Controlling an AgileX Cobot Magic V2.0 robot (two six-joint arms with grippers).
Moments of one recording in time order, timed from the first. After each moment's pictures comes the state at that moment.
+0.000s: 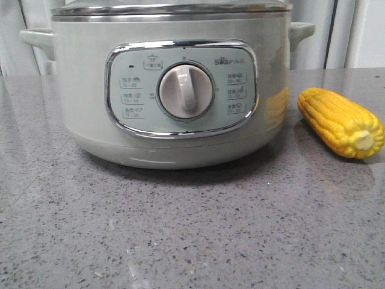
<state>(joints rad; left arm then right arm) -0.08 0.00 0.00 -0.08 0.32 0.03 -0.08 -0.01 0.01 -0.02 0.32 -0.02</state>
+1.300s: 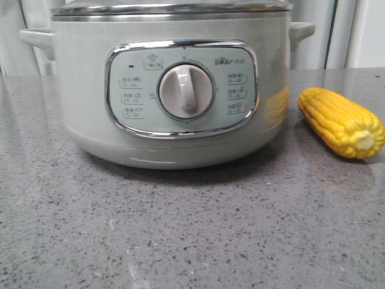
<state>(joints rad) -0.08 0.00 0.00 -0.06 0.26 0.03 -0.08 -0.01 0.01 -0.05 0.32 -0.02</state>
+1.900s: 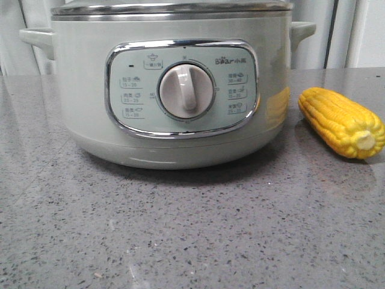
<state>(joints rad) -0.08 0.00 0.00 -0.06 -0.03 0.03 -0.08 -0.01 0.01 -0.06 -0.04 -0.02</state>
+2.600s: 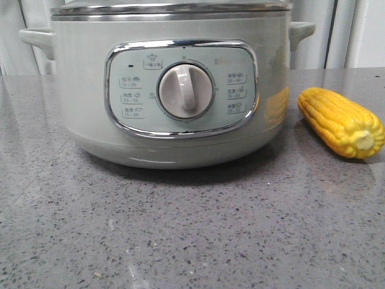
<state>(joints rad) -0.08 0.23 -0.34 -0.06 0.17 0.03 -0.08 0.27 -0.34 0.01 0.42 -0.02</state>
